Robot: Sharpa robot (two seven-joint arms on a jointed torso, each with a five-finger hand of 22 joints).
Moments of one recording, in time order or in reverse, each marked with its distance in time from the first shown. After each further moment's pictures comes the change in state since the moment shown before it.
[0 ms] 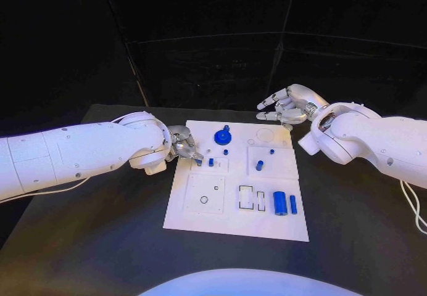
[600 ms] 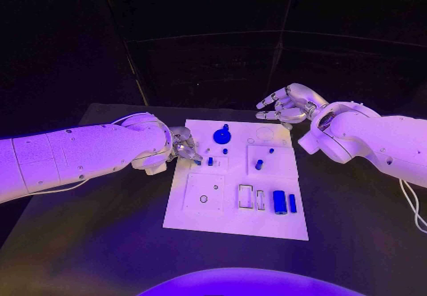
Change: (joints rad) left arm -0.009 0.013 0.001 -0.009 -0.041 0.007 -0.022; left_hand -0.003 -0.003 0.008 -0.008 -0.001 0.002 0.002 0.003 0.000 0.007 0.000 0.000 0.002 0.000 0.000 0.000 0.000 0.000 0.000 0.000 0.000 0.001; right arm 0.000 -0.001 0.000 0.001 0.000 0.000 0.000; right_hand 0.000 0.000 0.000 0.000 0.000 0.000 0.000 0.000 0.000 0.000 0.000 0.000 0.000 0.000 0.000 0.000 0.001 0.000 0.000 0.000 0.000 -0.001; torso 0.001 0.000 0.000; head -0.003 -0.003
